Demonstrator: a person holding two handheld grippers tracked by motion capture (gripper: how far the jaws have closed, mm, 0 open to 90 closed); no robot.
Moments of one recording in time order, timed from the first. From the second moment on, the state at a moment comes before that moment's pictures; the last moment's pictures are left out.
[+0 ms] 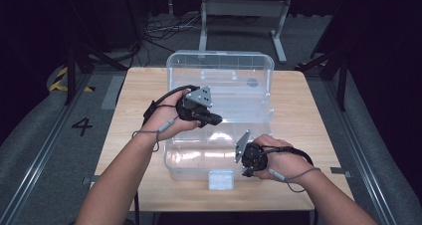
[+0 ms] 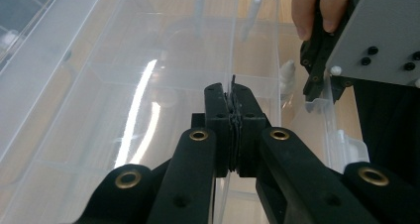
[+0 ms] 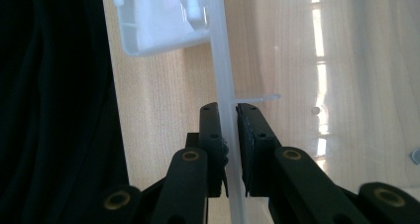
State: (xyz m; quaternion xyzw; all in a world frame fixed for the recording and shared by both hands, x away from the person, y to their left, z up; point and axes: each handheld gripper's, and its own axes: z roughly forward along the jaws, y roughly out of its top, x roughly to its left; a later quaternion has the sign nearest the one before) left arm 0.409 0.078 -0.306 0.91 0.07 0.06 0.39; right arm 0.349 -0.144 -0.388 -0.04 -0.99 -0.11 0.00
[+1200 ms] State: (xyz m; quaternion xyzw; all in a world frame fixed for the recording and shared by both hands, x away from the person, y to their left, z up) left arm 0.385 0.075 -0.317 0.92 0.05 0.04 0.39; right arm 0.343 -0.142 -0.388 -0.04 -0.99 -0.11 -0.02
